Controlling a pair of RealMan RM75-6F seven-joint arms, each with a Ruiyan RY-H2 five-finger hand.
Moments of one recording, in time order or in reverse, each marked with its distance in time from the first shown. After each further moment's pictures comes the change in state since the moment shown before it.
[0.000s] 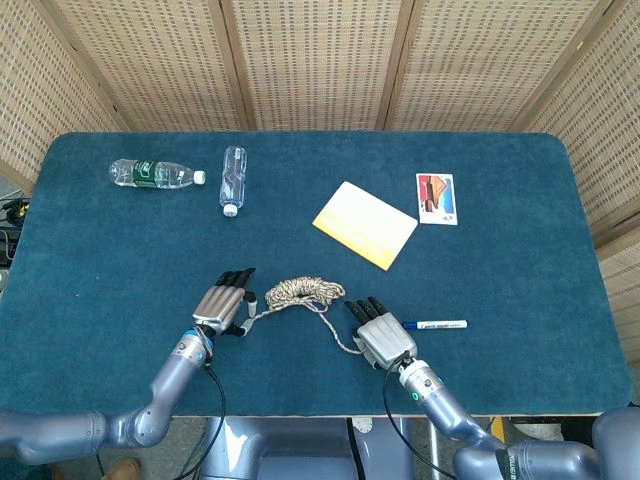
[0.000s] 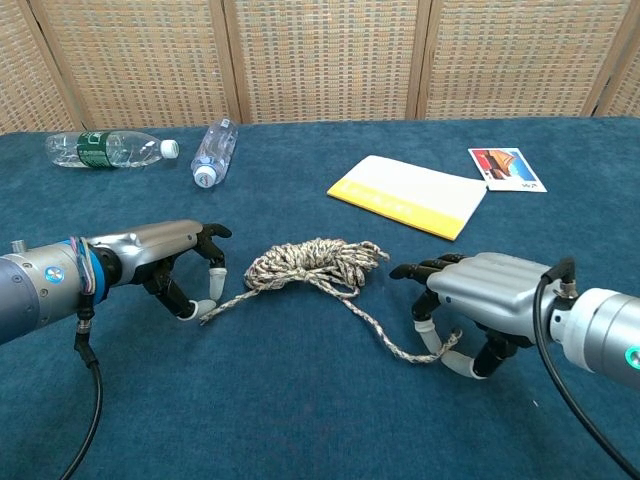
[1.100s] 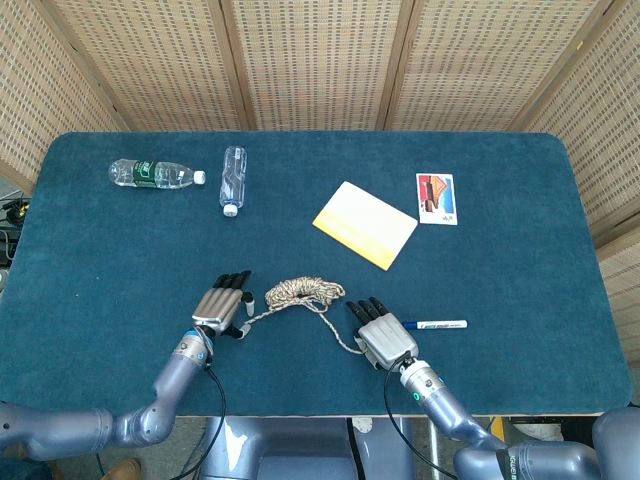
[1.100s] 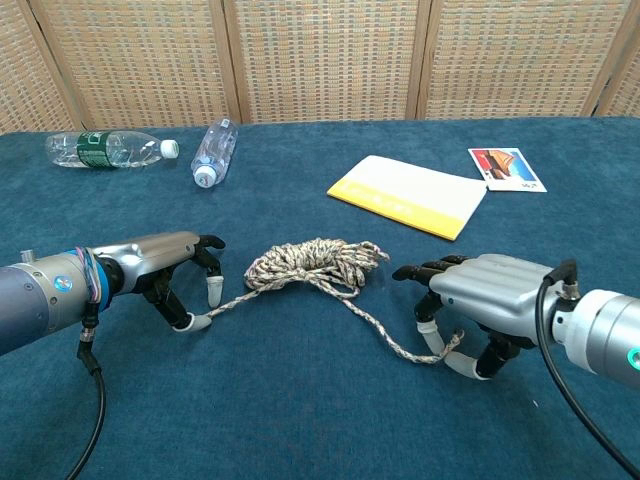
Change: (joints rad) left arm -0.033 -0.026 0.025 0.042 -0.077 0.013 0.009; right arm -0.002 0.000 -0.002 0.006 0.002 -0.003 0.002
